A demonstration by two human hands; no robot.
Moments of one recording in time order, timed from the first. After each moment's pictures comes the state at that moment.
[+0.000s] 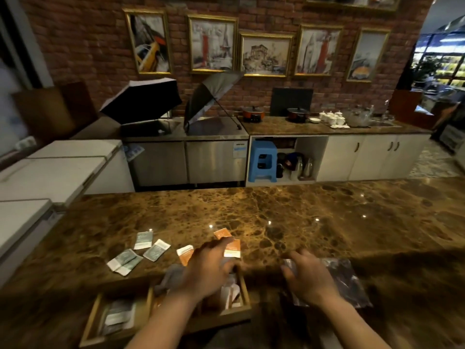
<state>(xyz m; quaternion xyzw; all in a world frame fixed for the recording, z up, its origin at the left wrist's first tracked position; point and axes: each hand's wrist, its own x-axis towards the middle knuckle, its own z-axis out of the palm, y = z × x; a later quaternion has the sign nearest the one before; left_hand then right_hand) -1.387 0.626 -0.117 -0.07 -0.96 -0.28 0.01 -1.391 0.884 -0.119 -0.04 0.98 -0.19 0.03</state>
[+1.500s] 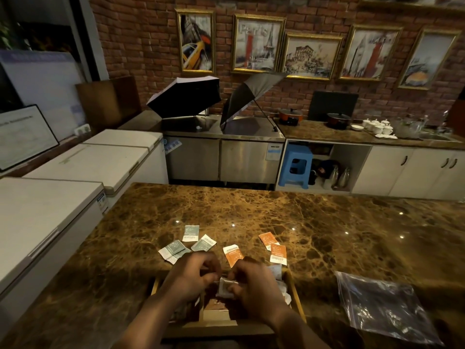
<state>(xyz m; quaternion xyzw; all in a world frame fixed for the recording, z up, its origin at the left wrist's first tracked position) -1.359 0.476 -0.143 -0.01 -0.93 -0.36 0.02 -1.374 0.671 -0.132 -0.23 0.93 -0.29 0.06</state>
